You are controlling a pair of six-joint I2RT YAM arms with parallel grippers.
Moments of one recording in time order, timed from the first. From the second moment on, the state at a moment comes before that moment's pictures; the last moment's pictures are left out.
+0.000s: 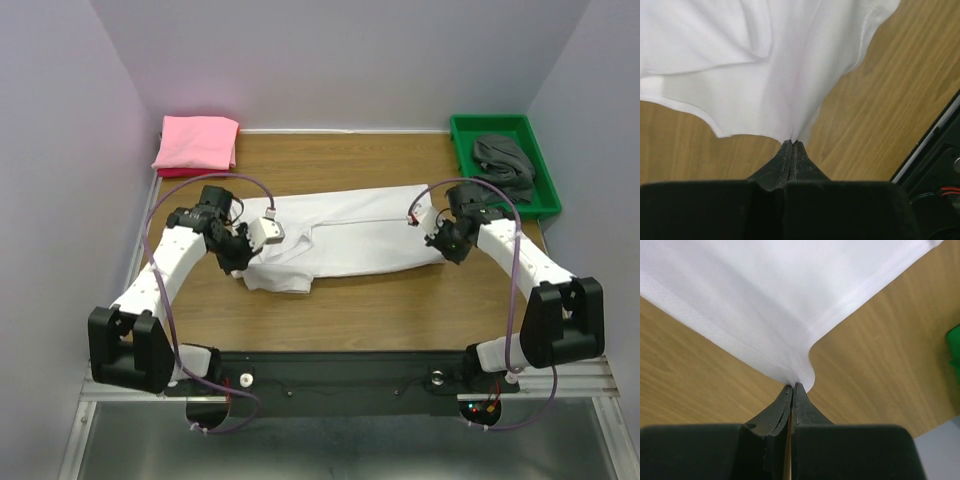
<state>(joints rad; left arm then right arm) -0.22 1.25 0.96 -0.98 0.36 0.93 0.15 1.36 0.93 -0.79 -0.10 -0.81</state>
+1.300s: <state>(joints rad) -0.04 2.00 1.63 -0.92 0.46 0.98 0.10 2.12 1.69 -0.80 -0.09 -0.92</state>
